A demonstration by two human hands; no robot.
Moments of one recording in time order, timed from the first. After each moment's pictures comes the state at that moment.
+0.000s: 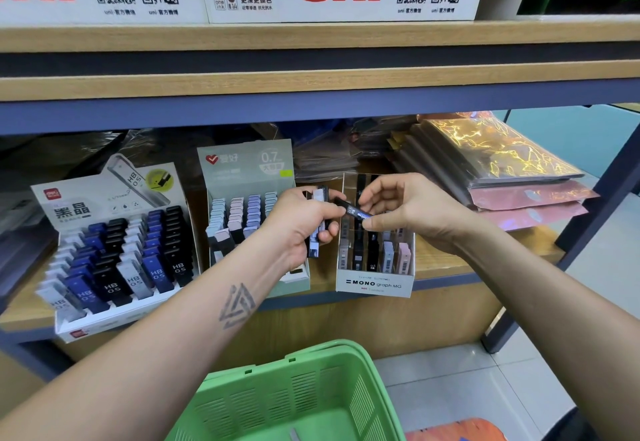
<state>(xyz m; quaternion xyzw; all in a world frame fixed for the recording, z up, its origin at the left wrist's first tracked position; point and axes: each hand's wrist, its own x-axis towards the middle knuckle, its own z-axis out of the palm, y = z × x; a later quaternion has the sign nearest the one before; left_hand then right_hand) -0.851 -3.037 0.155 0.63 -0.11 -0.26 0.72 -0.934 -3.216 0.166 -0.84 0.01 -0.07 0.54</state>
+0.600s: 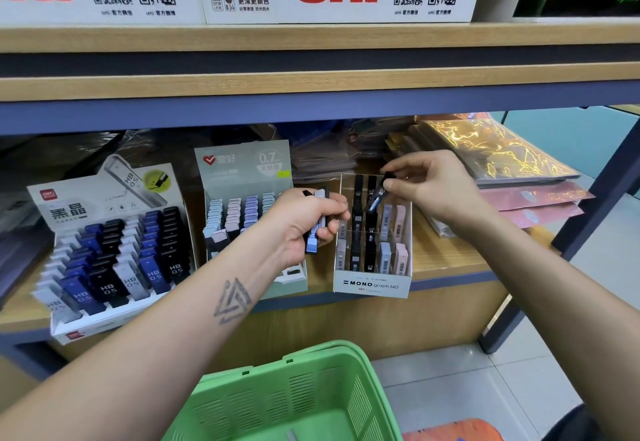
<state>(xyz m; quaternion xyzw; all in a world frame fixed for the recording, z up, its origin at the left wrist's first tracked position) -0.853 -3.036 0.164 0.60 -0.10 -0.33 0.72 -0.936 -3.231 0.180 -0.87 0.09 -0.25 0.42</state>
